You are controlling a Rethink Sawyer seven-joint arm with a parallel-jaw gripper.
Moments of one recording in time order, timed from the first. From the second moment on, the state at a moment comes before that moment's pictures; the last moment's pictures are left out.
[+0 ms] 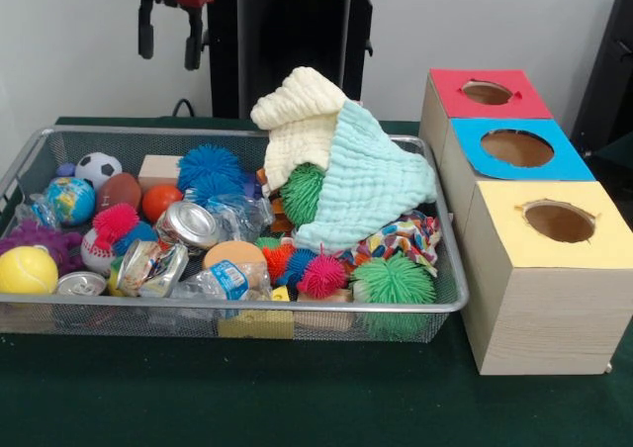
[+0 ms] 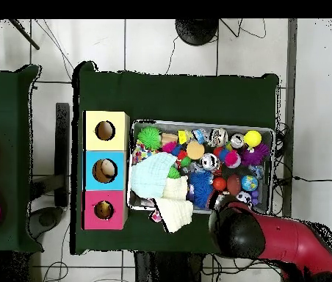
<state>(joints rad) -0.75 -1.02 0.26 2.04 -0.47 0.45 1.94</state>
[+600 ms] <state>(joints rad) -0.75 -0.95 0.27 2.06 -0.56 0.44 1.94</state>
